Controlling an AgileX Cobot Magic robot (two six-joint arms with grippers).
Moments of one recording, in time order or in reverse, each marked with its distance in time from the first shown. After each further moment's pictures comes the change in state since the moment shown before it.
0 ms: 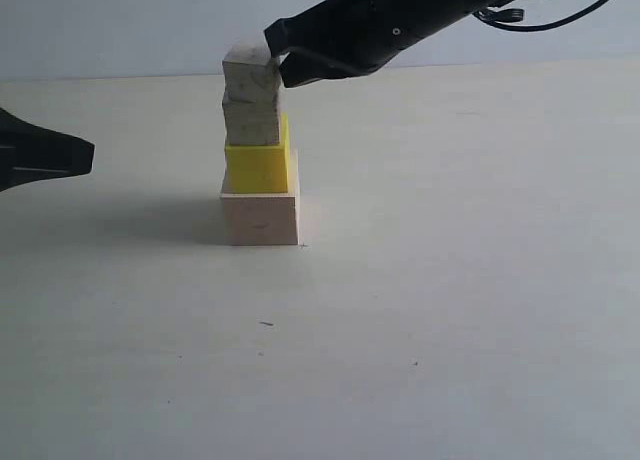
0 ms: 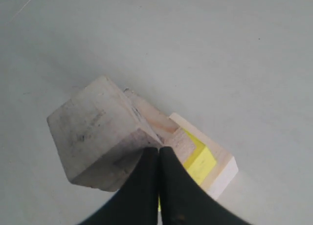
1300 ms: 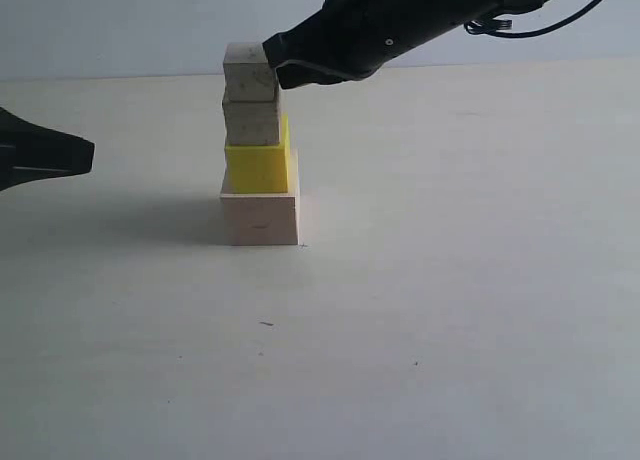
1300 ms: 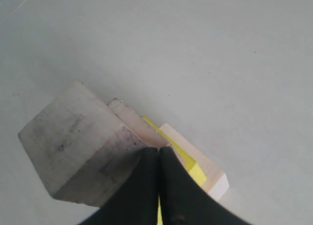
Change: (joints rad) left arm 0.000 0.000 0.000 -0.004 0.000 0.000; right arm 0.000 0.035 0.000 0.064 -0.046 -0.122
